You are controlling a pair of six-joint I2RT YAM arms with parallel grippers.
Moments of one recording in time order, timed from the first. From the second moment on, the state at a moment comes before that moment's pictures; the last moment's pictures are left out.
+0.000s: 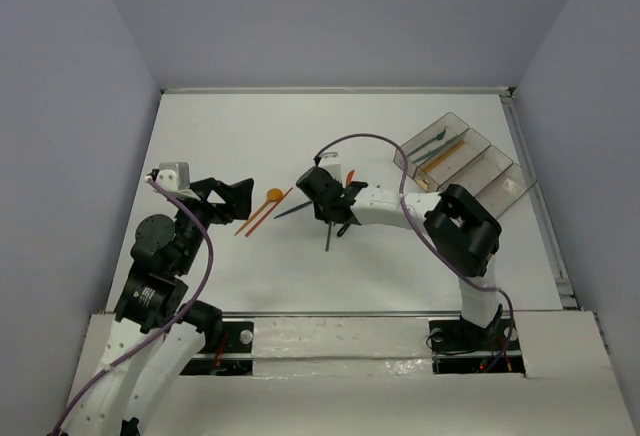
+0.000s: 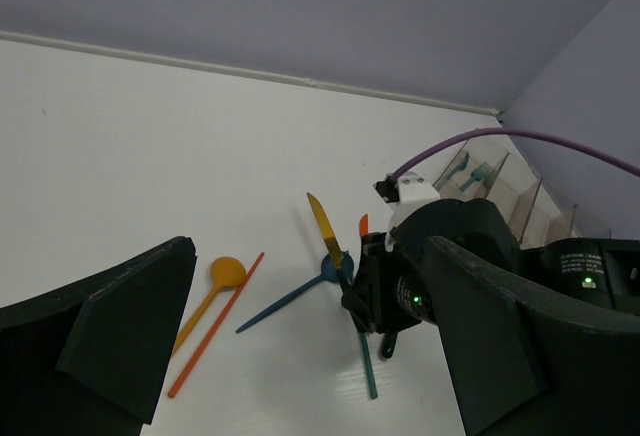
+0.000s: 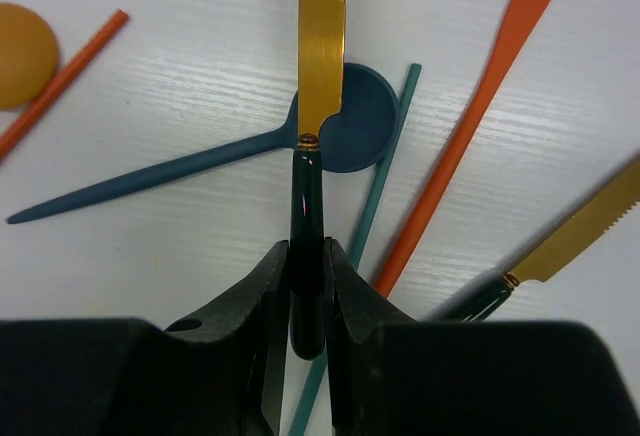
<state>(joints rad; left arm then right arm) -0.39 0.43 0.70 -0.26 -0.10 -0.38 0.92 1.99 1.36 -0.33 0.48 0.63</state>
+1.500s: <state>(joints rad) -0.39 0.42 0.70 -0.25 -0.10 -0.38 0.05 1.26 0.70 -0.04 0.46 0.77</state>
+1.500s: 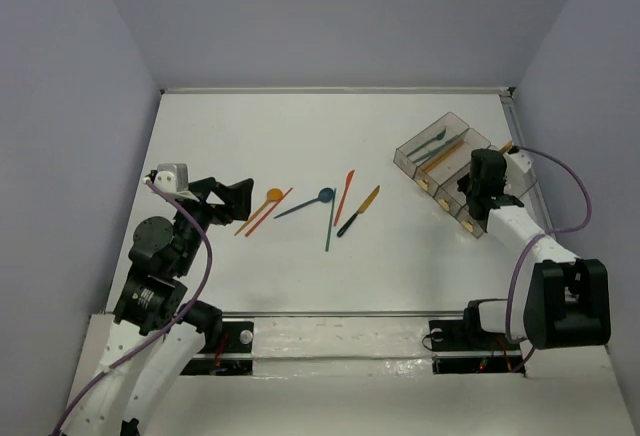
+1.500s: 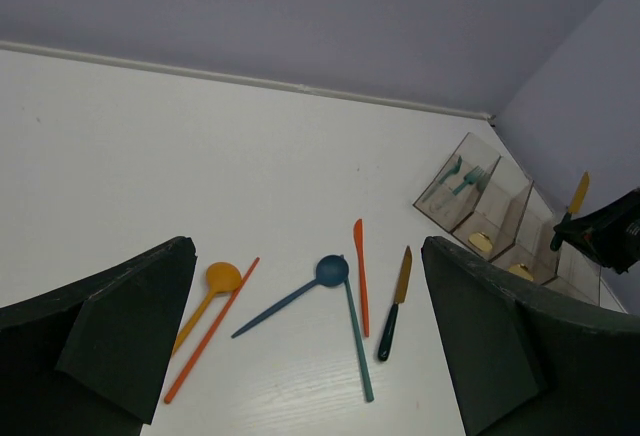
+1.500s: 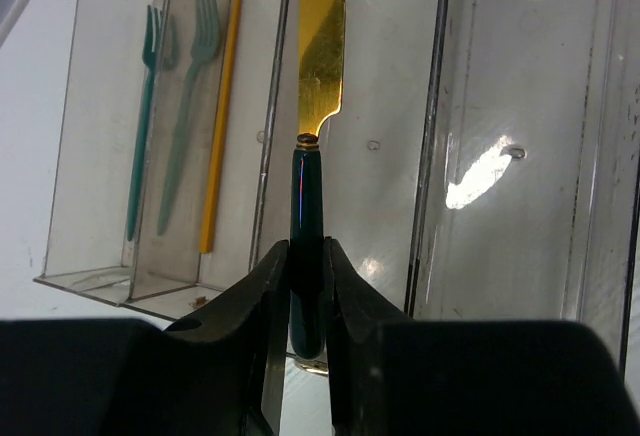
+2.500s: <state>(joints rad) -0.39 0.42 0.70 -0.25 -0.10 -0.38 0.22 1.19 0.72 -0.05 0.39 0.64</state>
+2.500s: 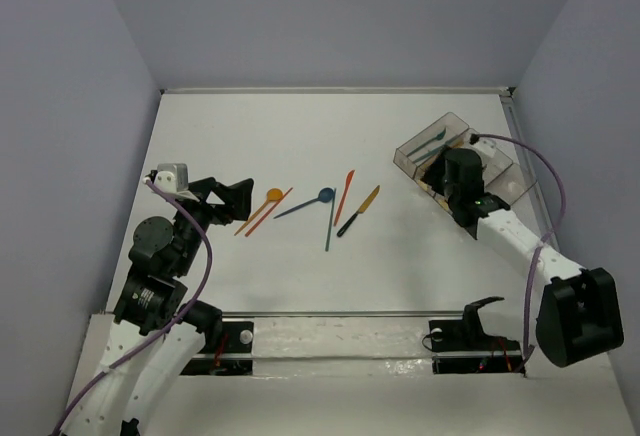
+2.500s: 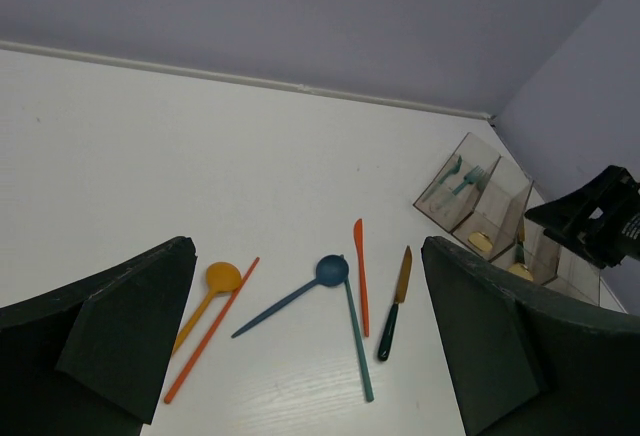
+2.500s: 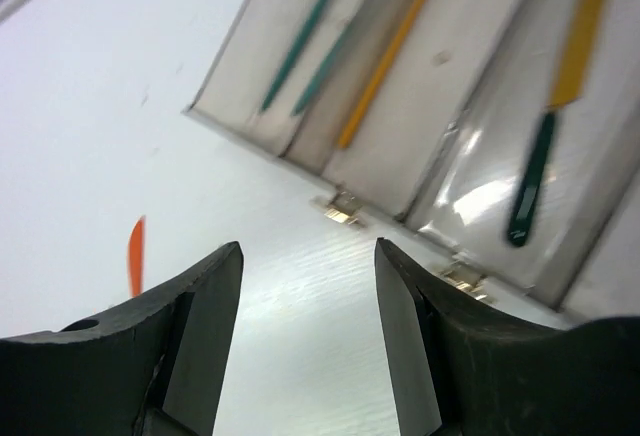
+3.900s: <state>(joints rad) -0.39 0.41 0.69 -0.25 -0.08 -0.38 0.86 1.79 1.03 -0.31 0.63 0.88</state>
